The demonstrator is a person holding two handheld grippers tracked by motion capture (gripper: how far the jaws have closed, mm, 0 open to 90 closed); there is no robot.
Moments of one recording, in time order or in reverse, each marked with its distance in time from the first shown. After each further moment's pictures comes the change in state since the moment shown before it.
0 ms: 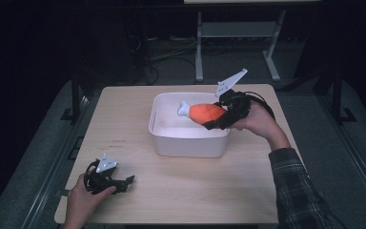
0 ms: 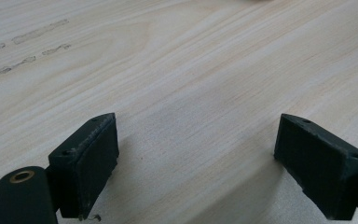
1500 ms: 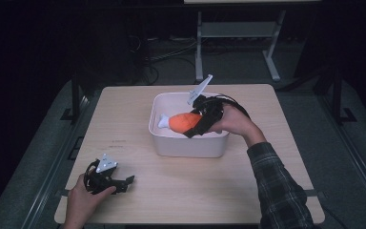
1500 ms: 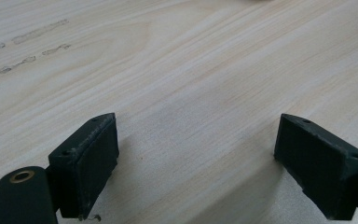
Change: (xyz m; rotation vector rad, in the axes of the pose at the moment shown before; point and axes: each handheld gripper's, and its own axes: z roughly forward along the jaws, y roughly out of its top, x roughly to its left) left arm 0.000 0.000 0.000 0.004 0.000 0.004; right arm 0.003 0.030 0.066 0.110 0.139 -0.055
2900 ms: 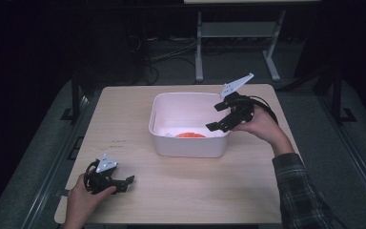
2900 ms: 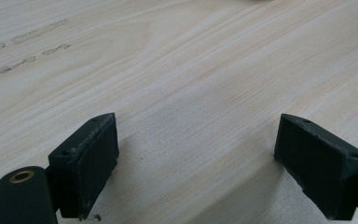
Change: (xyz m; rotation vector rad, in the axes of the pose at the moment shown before) left arm 0.000 0.000 0.000 -0.002 -0.001 -0.002; right arm 0.007 -0.056 -0.060 -0.160 -0.197 0.162
